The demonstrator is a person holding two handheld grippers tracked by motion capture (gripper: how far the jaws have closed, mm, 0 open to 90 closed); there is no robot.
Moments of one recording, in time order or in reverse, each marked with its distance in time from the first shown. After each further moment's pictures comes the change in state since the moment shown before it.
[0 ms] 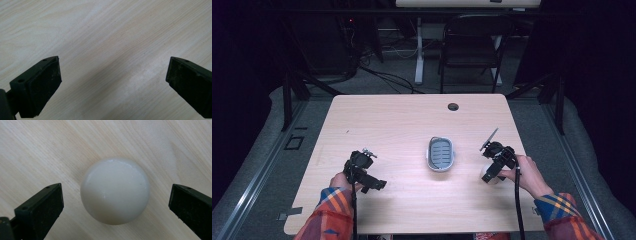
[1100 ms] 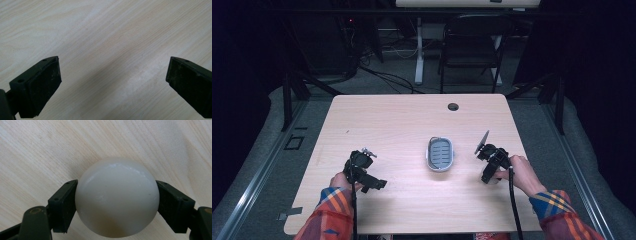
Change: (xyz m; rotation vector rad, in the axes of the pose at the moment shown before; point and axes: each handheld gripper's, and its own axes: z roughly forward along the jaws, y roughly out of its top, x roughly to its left) left arm 0.000 0.000 -0.001 -0.015 -0.016 -0.006; right arm 0.002 0.013 0.018 0.126 -0.035 -0.038
